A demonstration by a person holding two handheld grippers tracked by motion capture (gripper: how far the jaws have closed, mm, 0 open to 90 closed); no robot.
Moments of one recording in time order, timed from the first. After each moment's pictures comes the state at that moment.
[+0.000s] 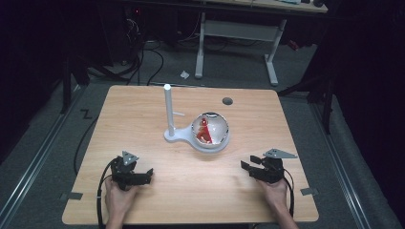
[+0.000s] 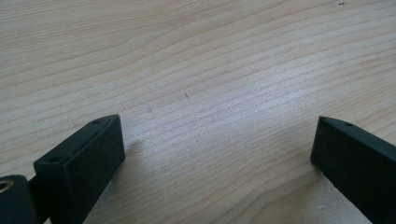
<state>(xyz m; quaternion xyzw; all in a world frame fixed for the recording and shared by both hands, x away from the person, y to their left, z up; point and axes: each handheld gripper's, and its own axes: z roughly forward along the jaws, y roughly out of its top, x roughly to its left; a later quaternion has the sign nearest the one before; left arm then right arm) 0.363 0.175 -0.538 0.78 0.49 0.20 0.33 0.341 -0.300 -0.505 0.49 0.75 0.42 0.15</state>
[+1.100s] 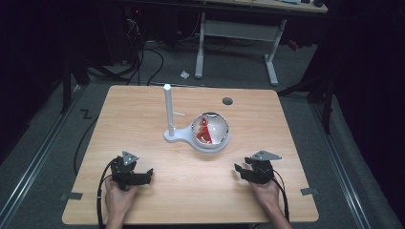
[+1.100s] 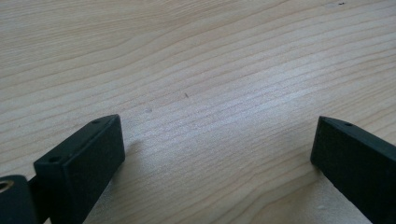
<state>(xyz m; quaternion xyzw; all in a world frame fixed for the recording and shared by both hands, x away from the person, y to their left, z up) 0.363 0.175 -0.538 0.78 0.49 0.20 0.33 0.349 -0.276 -0.526 0.47 0.78 0.37 0.19</state>
